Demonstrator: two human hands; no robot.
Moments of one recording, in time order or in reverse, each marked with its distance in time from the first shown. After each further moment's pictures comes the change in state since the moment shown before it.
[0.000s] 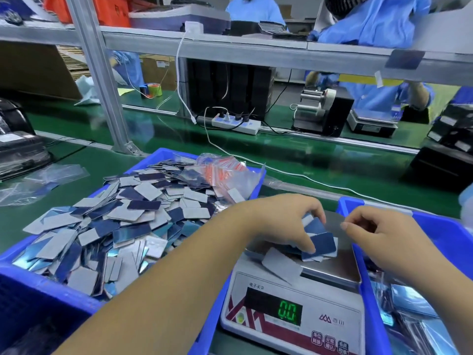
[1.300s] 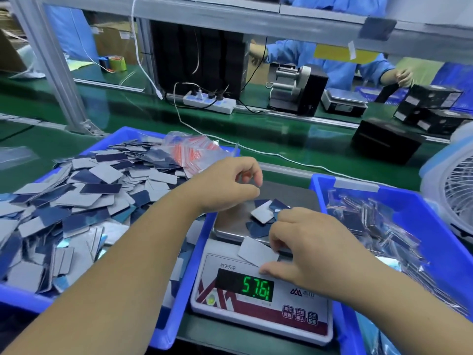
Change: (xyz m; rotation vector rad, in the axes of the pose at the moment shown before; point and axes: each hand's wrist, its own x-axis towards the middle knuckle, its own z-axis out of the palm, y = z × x) left_hand -0.006 -0.052 -0.002 -0.288 0.313 0.029; right_hand -0.036 -0.035 0.033 -0.418 -0.196 -0.643
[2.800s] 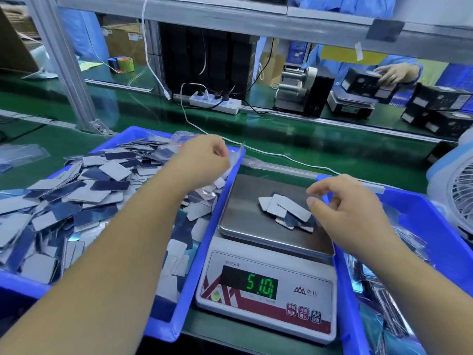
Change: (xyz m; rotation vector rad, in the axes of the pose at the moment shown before) left_hand 0.001 0.000 -0.037 0.196 0.306 -0.270; right_hand 0.004 0.044 0.000 0.381 0.375 0.547
